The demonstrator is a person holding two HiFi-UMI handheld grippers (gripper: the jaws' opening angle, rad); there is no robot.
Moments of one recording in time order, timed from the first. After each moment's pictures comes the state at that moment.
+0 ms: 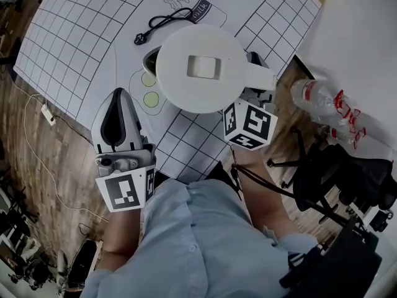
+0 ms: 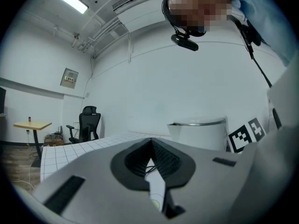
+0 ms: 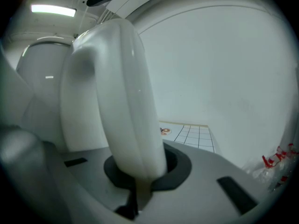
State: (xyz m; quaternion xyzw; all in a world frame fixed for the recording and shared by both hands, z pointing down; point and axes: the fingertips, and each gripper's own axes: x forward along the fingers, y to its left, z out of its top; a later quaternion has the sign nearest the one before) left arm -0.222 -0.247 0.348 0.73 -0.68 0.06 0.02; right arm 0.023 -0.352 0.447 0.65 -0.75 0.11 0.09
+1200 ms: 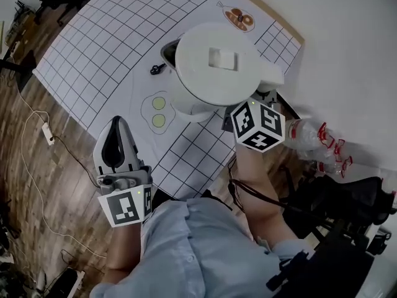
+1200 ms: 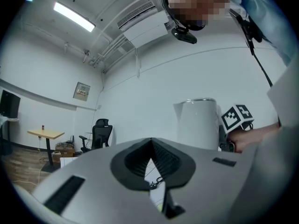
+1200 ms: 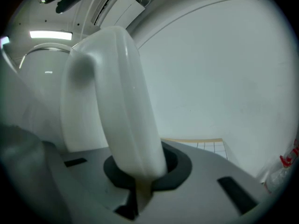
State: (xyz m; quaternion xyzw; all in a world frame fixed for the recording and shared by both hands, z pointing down) left arm -0.246 -0.195 0.285 0.68 -0.73 0.02 -0.03; right arm 0.011 -0.385 0.334 0.61 -0.78 0.12 0.00
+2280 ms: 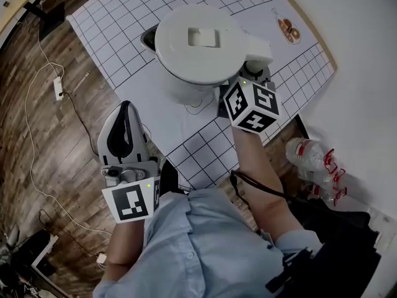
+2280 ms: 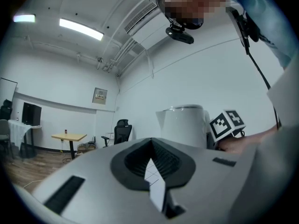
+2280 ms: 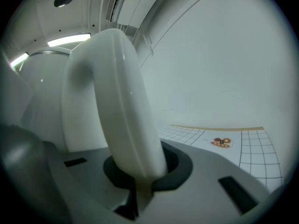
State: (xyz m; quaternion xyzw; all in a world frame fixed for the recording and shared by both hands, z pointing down) left arm -0.316 -0.116 0.284 0.60 -0.80 0.03 -0.03; right arm -0.175 -0.351 0.351 0.46 -0.88 0.13 0.03
